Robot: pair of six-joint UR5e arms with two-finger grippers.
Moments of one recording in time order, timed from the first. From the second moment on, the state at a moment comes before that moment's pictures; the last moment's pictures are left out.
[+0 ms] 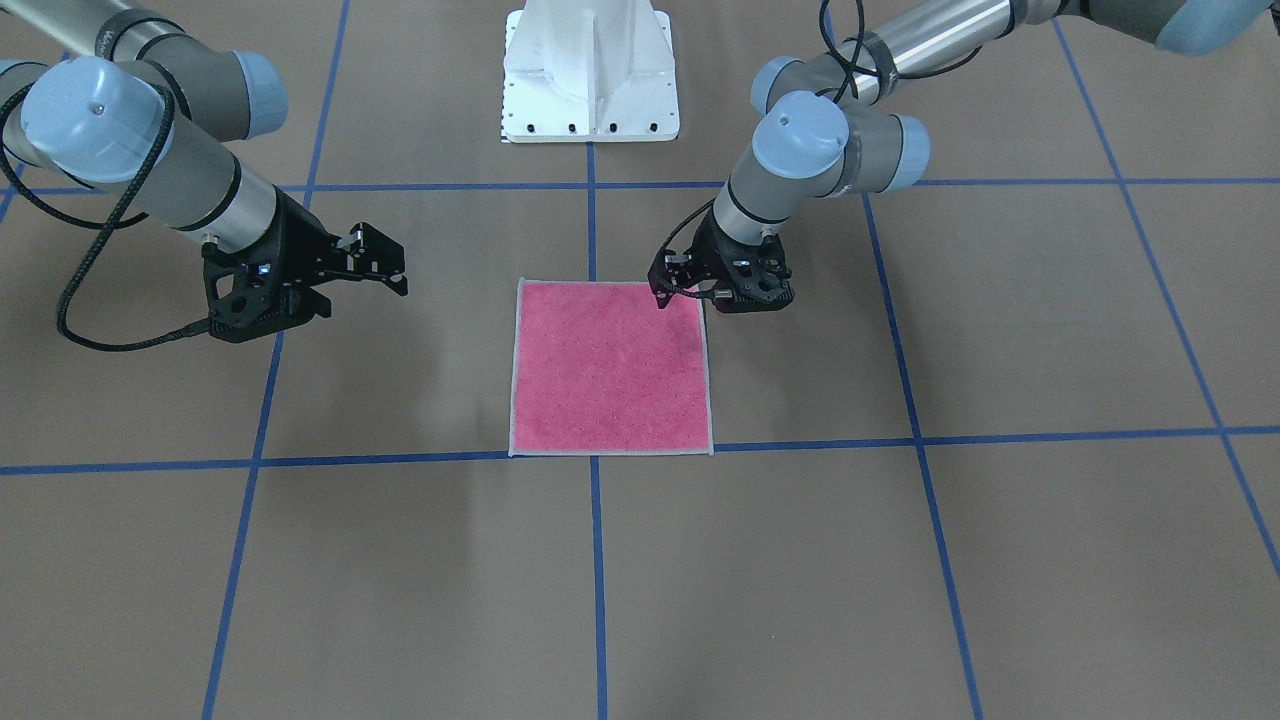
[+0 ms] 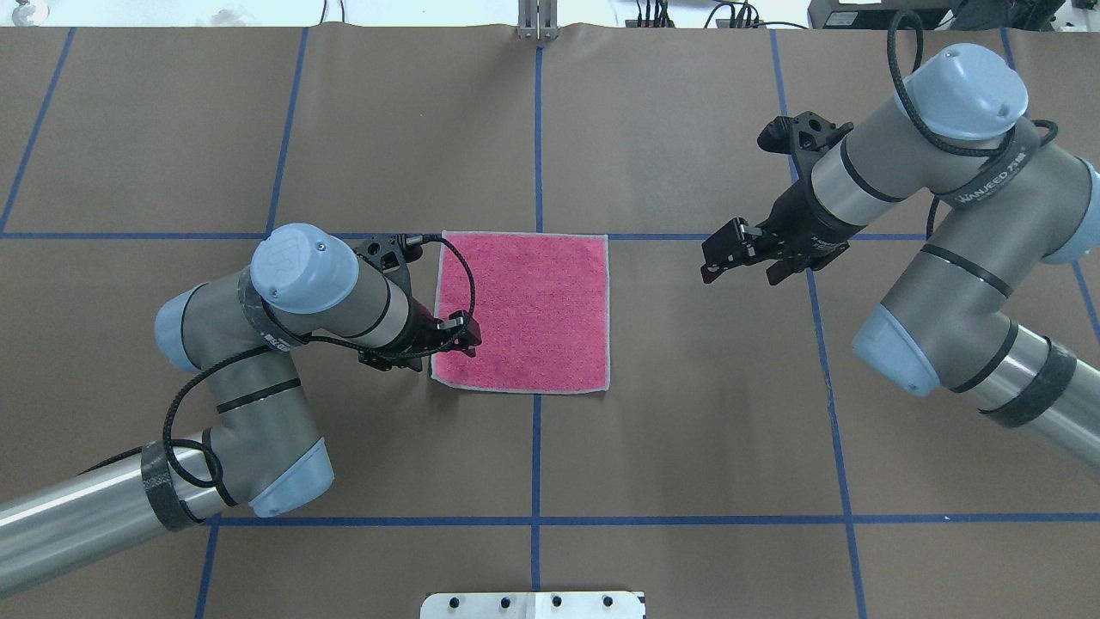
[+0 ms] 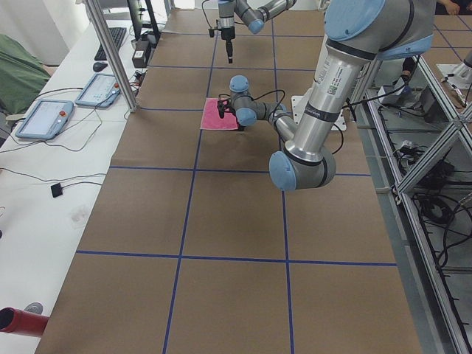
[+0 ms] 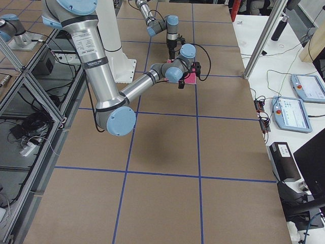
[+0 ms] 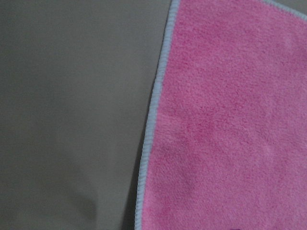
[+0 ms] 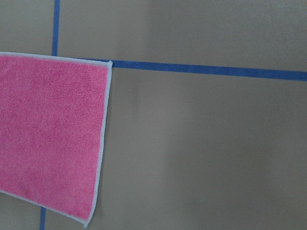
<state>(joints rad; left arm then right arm) -0.52 -2.09 -1.59 -2.04 -1.99 -1.48 0.83 -1.21 1.79 -1.30 2.33 0.97</state>
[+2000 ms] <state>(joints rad) -0.50 -2.09 -1.60 -2.03 -2.00 -1.53 0.60 -1.08 1.73 -1.30 2.09 1.33</state>
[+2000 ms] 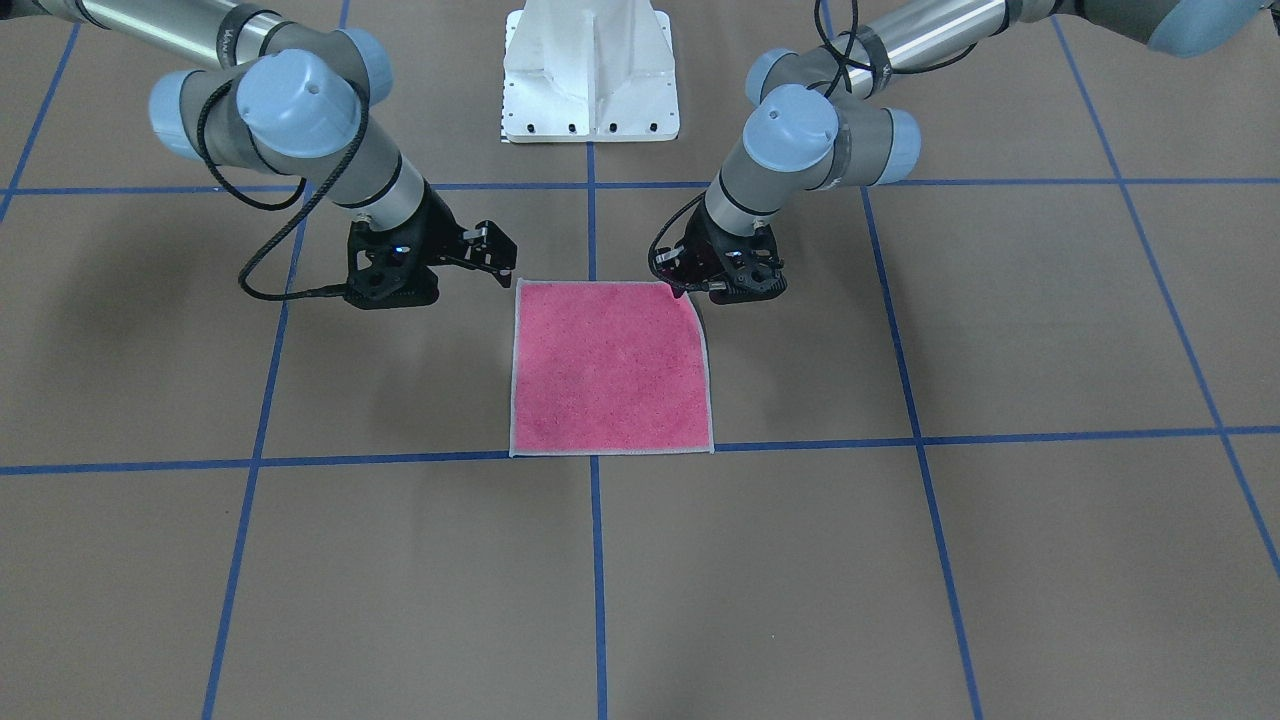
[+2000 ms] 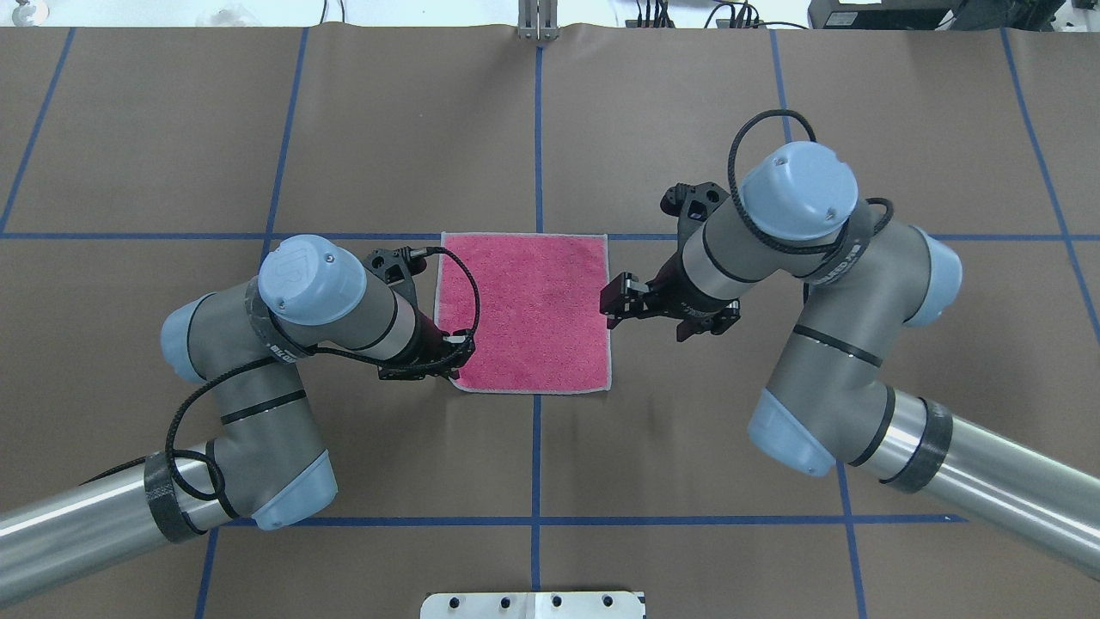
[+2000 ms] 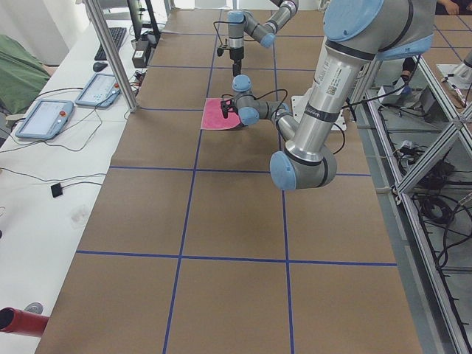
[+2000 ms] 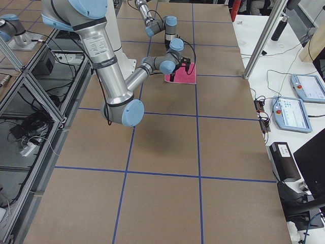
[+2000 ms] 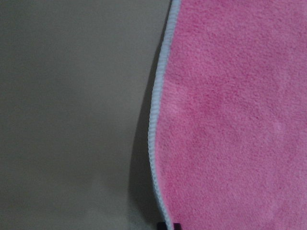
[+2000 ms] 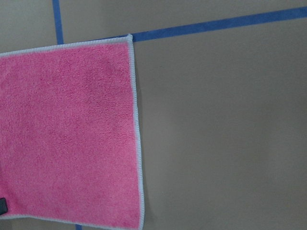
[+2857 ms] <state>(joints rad) -0.50 -2.09 -1.59 -2.03 -2.00 -1.53 0.48 -1.04 1.60 -1.19 1.96 1.40</state>
